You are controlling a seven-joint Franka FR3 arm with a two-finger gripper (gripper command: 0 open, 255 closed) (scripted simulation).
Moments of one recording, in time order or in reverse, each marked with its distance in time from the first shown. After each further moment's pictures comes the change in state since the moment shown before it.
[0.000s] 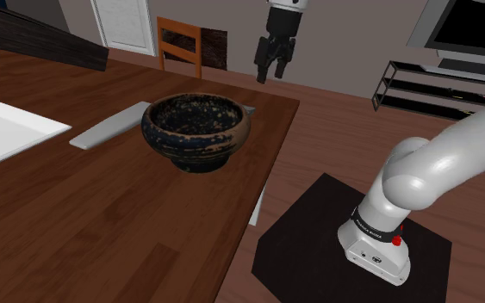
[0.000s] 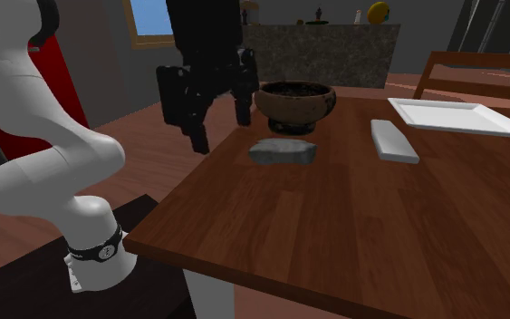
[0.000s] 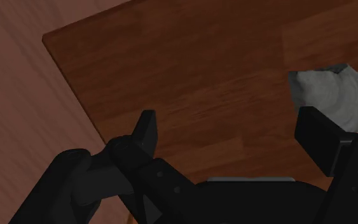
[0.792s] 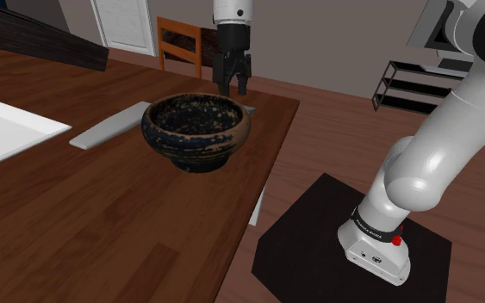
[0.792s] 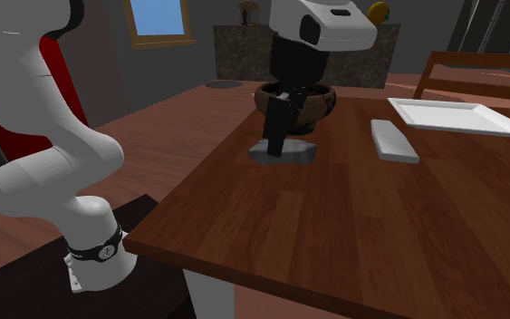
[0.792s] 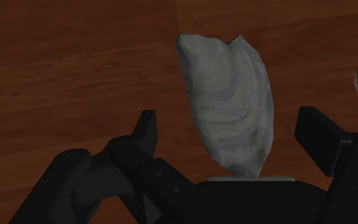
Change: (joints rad) arm 0.081 0.348 0.089 0.266 0.072 -0.109 0.002
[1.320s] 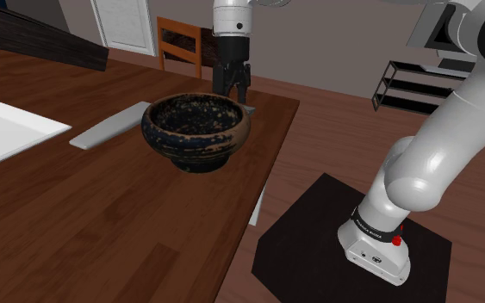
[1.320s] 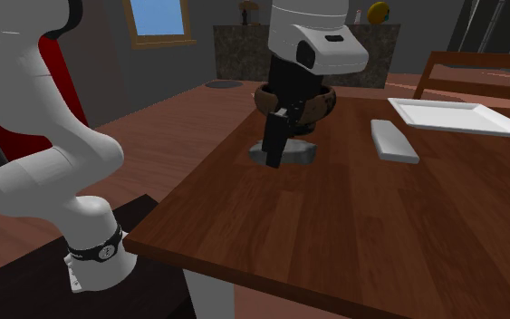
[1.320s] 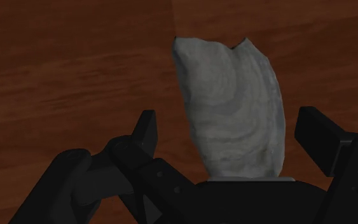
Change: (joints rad) arm 0.005 -0.015 0.006 -0.073 0.006 0.058 -0.004
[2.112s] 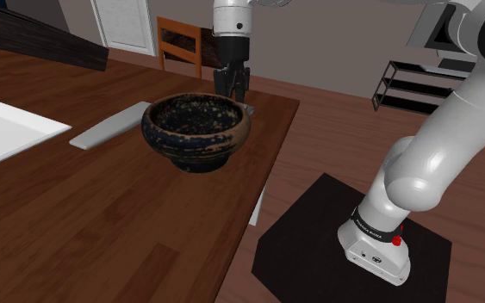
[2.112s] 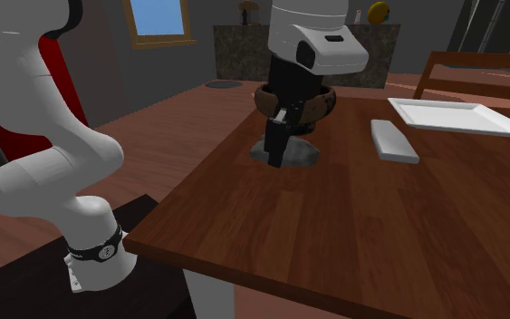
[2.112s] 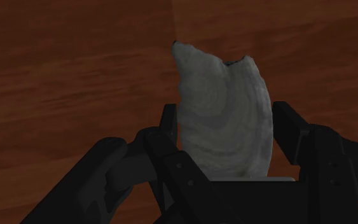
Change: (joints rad) arm 0.000 0.000 0.000 -0.001 0.000 0.000 0.000
